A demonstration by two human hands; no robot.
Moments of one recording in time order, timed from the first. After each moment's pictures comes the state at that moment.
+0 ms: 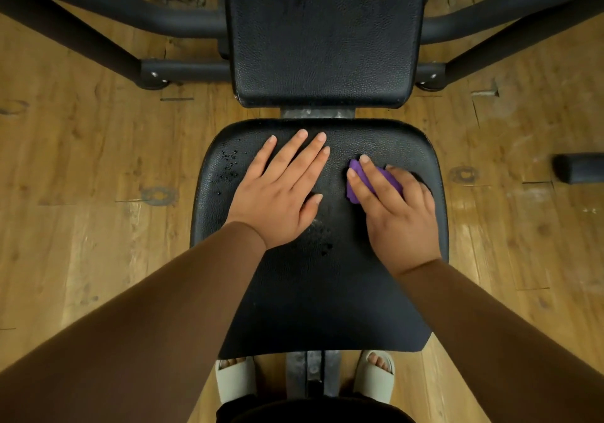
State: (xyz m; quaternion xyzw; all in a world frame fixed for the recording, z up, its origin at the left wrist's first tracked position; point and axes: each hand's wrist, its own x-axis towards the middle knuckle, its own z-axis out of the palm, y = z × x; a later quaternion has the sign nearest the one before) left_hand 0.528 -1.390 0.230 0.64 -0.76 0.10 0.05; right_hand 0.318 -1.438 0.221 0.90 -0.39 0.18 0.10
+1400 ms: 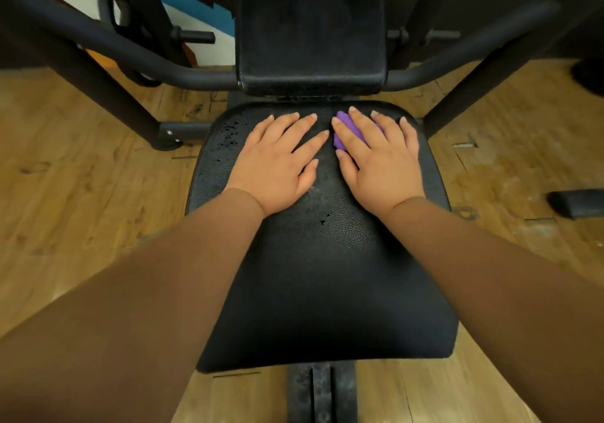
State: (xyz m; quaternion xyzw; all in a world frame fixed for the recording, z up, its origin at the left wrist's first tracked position) left_hand 0.519 -1.378 0.217 0.62 -0.76 0.17 0.13; right_hand 0.336 -1.442 0.214 0.87 -0.43 0.20 0.12
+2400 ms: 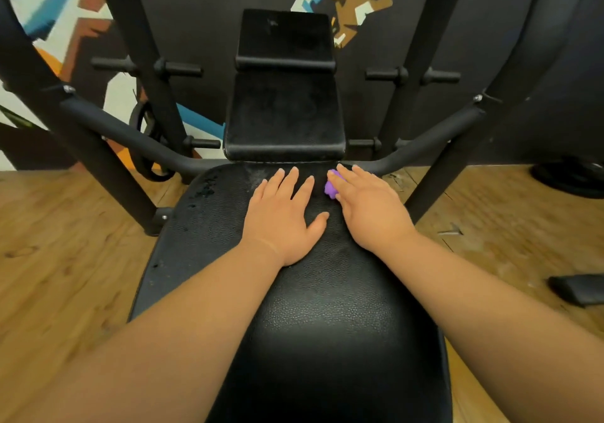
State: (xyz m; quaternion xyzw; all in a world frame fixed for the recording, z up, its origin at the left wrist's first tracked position) left_hand 0.452 -1.386 0.207 0.74 -0.65 0.12 0.13; right_hand 0.302 -1.457 0.227 0.89 -0.42 0.14 0.09
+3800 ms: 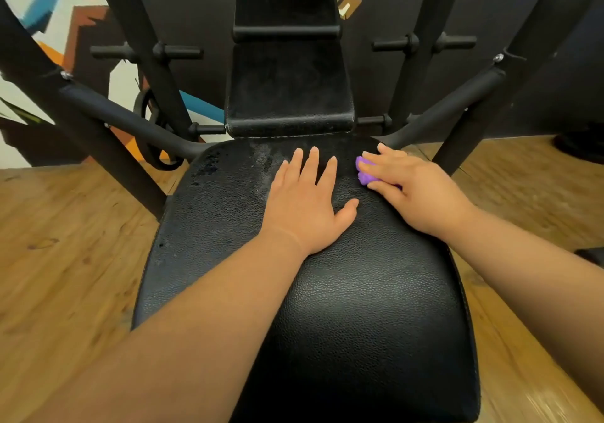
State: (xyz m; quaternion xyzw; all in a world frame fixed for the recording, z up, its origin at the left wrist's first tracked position) left_hand 0.428 -1.379 0.199 0.72 -0.67 0.13 0.11; right_hand 0.254 -1.461 0.213 0.91 -0.31 0.27 -0.05
